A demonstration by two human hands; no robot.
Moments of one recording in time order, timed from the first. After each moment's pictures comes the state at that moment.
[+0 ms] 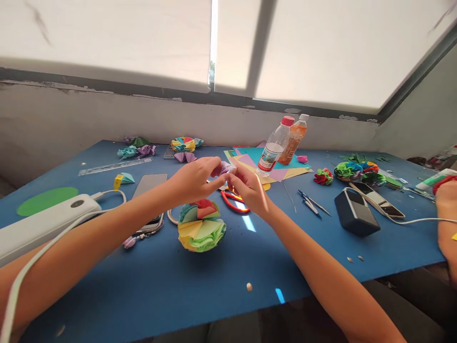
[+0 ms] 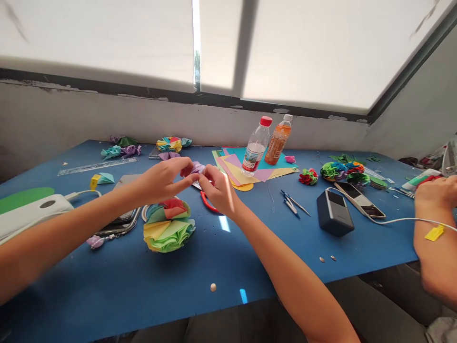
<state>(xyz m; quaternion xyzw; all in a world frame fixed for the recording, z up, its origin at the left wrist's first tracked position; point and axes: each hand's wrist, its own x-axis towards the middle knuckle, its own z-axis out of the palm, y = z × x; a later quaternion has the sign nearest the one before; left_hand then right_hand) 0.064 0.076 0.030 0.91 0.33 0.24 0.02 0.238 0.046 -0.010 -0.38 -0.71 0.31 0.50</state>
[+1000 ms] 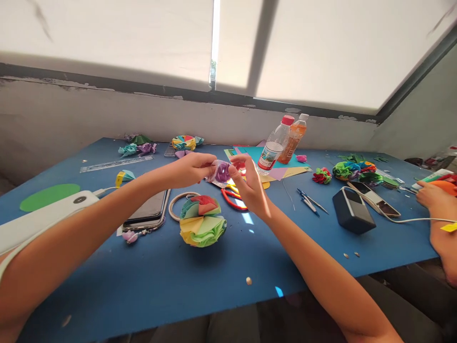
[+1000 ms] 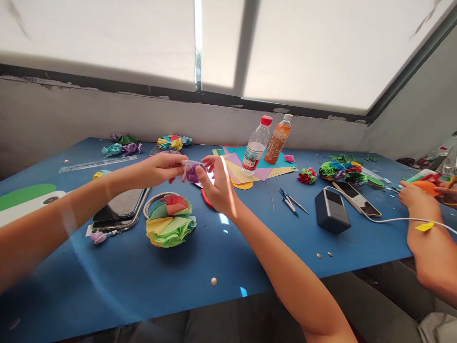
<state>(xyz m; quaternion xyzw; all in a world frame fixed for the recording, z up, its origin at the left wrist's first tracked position) 0.047 0.086 0.047 0.89 0.32 0.21 0.24 0.232 0.040 -0.006 -0.40 -0.71 0.19 0.55</state>
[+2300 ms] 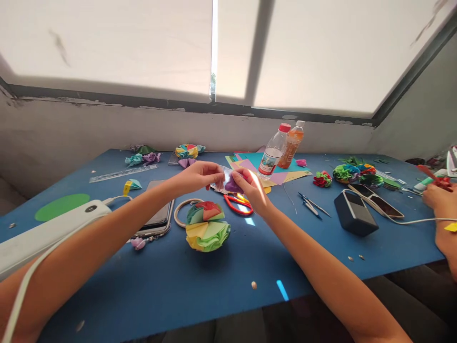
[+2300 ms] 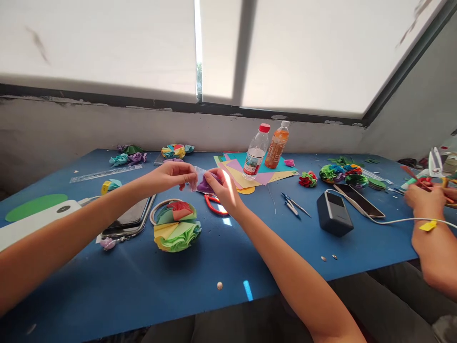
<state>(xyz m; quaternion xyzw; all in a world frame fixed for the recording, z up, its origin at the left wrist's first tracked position) 0.053 0.089 0.040 0.82 0.30 0.25 0.43 0.235 0.053 -0.017 -0.37 -0.60 0.42 0.57</state>
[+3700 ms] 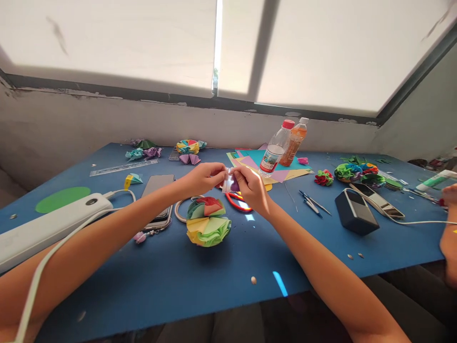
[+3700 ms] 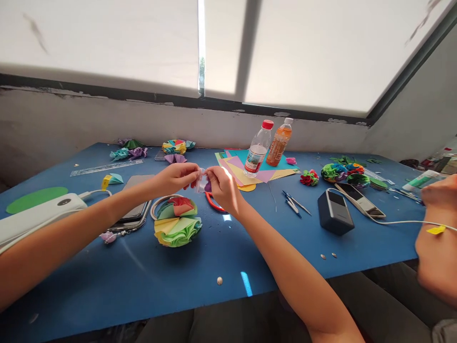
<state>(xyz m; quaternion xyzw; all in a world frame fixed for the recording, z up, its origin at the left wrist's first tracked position) 0.062 0.082 0.025 0.85 0.31 0.28 0.31 0.237 0.053 -0.020 -0.40 -0.75 0.12 0.51</state>
